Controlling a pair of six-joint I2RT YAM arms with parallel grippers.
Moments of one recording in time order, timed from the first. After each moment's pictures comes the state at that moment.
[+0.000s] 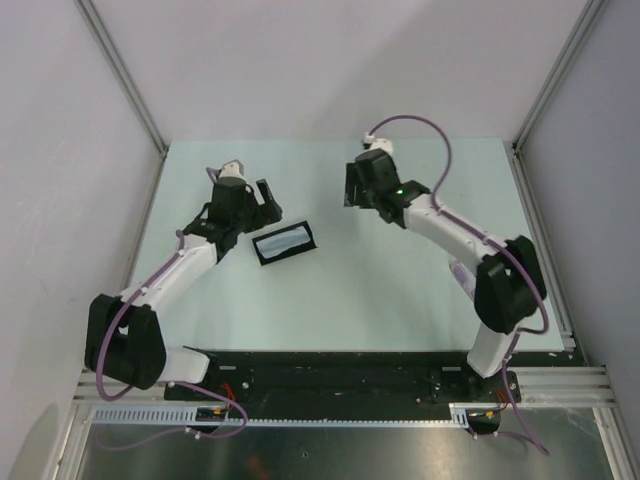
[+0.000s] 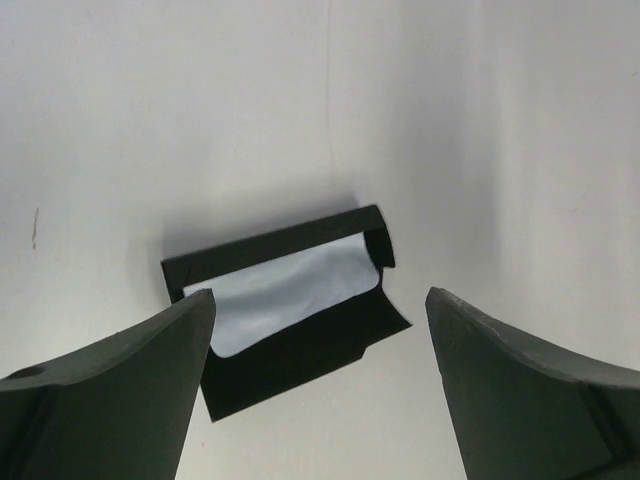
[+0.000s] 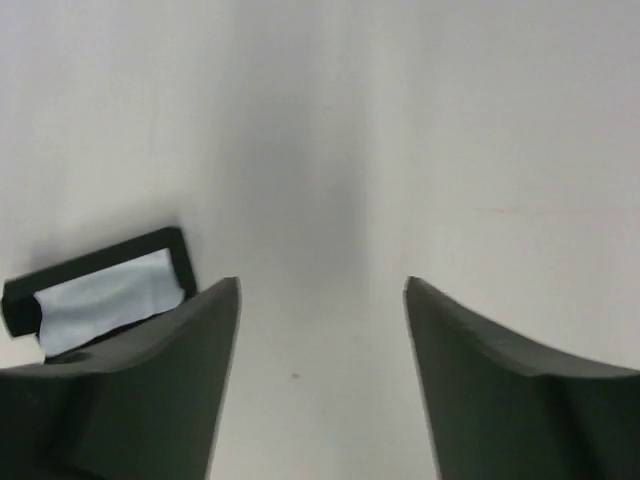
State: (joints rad) left arm -0.31 1.36 0.95 -0.21 -0.10 -0.56; right arm 0.63 1.80 1.48 -0.33 0.28 0.42
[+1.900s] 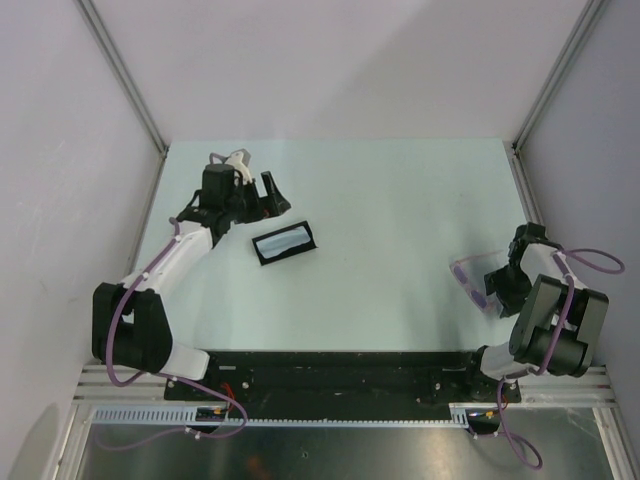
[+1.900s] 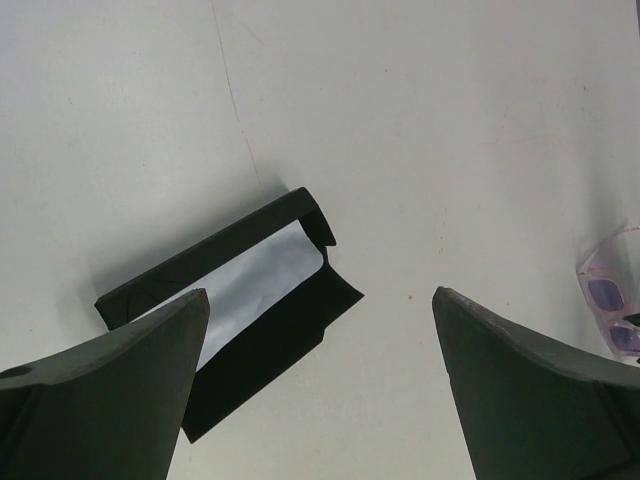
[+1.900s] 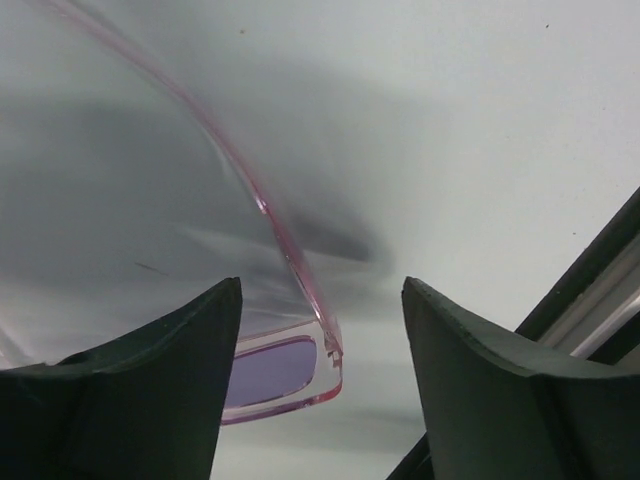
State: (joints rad) left arm -0.22 1.43 1.06 -0.23 0.26 -0.42; right arm -0.37 1.42 0.80 -0.80 0.23 0.87
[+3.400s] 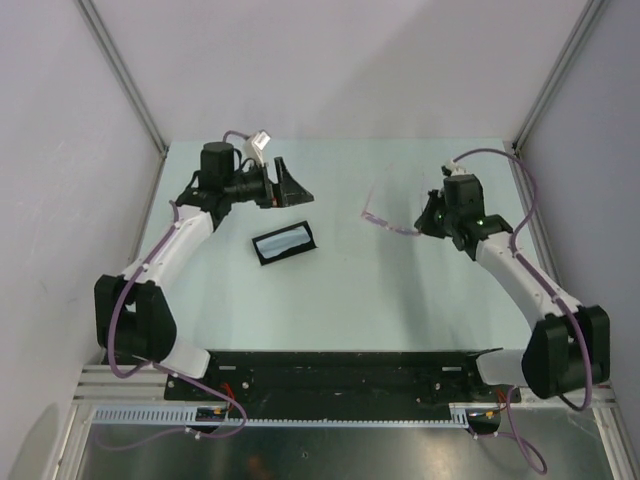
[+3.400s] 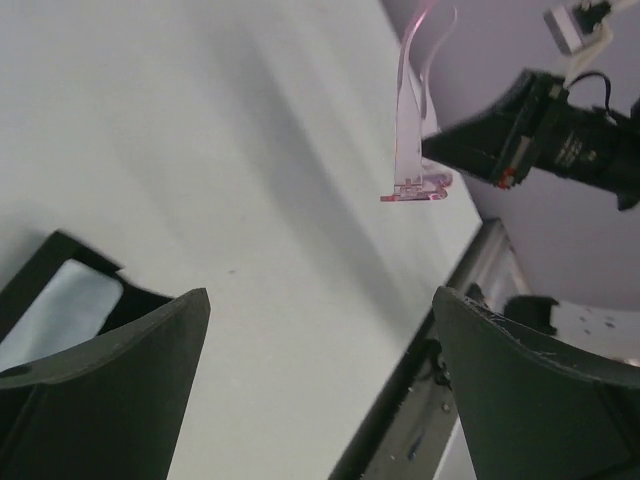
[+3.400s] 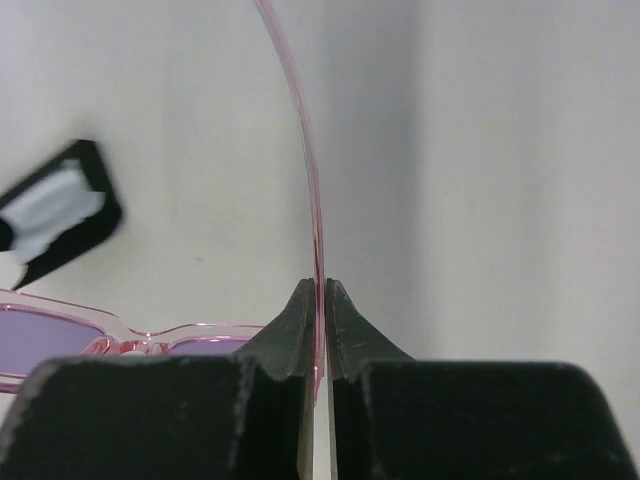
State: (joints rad) left arm -0.22 1.49 1.22 -0.23 0.75 -0.43; right arm 0.24 1.35 1.00 -0.42 -0.02 0.47
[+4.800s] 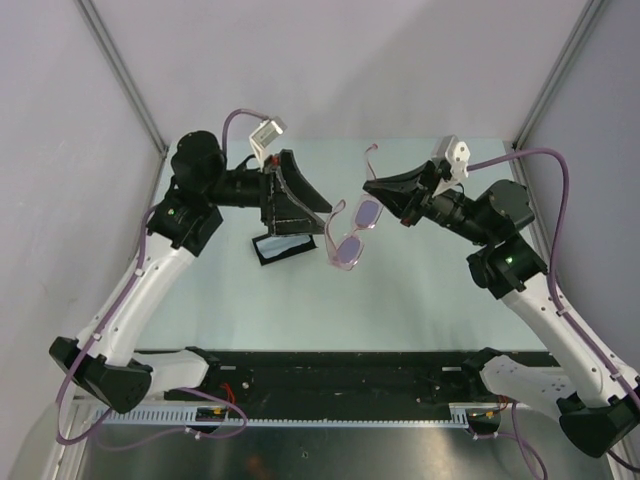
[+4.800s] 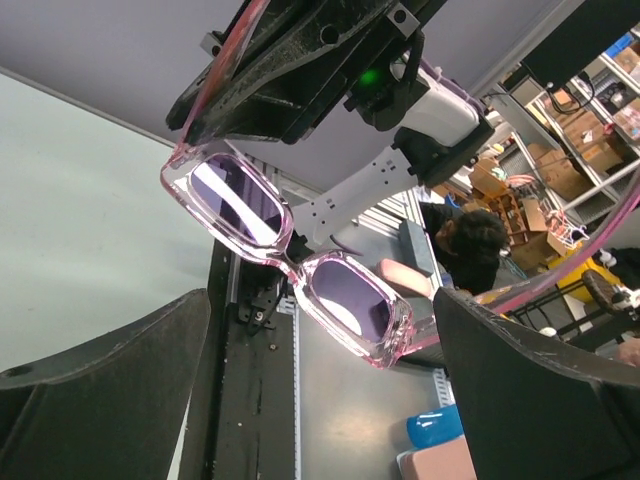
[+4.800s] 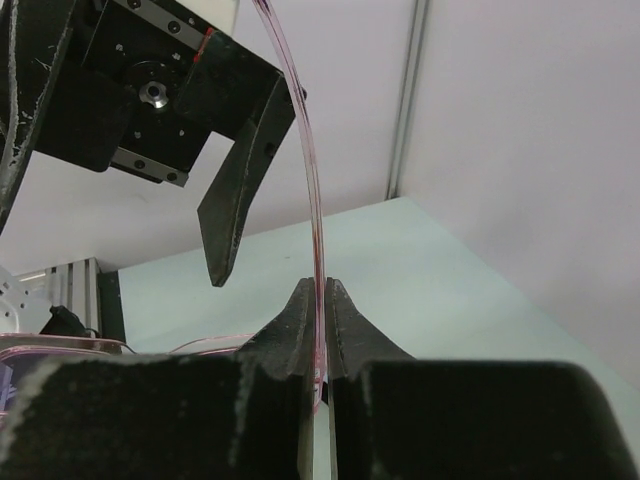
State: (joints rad) left arm -0.48 1.23 1.43 -0.19 1.16 -0.61; right arm 0.54 0.99 1.13 0.15 -0.55 0.10
